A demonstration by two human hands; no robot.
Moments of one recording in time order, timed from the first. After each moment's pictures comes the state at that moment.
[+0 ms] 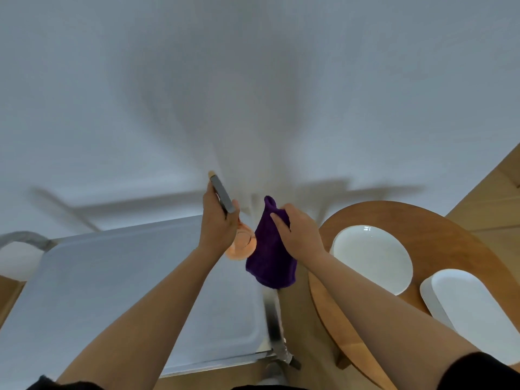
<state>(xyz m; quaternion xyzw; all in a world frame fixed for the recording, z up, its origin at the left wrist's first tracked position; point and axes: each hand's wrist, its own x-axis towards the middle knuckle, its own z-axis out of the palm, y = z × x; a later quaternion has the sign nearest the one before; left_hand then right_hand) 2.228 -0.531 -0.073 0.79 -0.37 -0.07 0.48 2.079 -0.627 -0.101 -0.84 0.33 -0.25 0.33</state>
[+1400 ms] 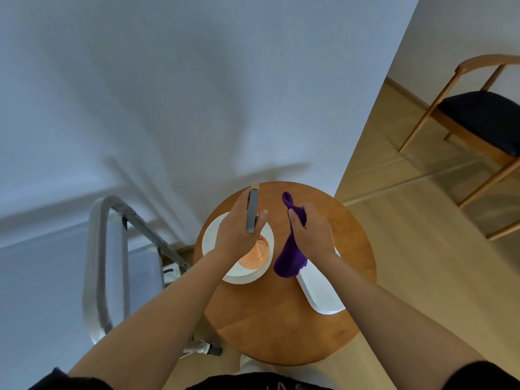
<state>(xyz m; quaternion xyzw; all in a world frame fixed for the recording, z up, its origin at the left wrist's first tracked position) 1.921 -0.704 -0.105 0.72 -0.57 -0.12 0.36 1.772 -0.769 -0.138 -0.72 0.55 -0.26 0.32</state>
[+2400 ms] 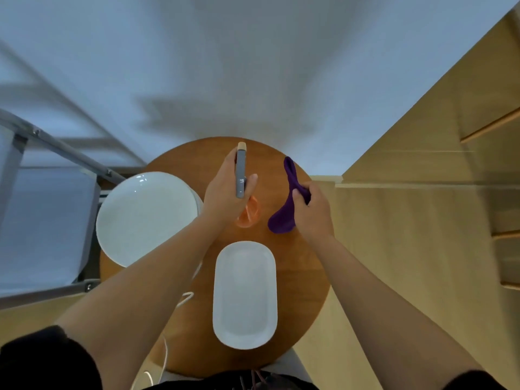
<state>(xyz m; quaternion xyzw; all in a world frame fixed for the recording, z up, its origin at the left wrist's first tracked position) 1.847 -0.900 -0.245 0.84 -0.38 -0.13 0.36 1.699 -0.990 -0.264 -0.68 0.52 -0.15 0.49</state>
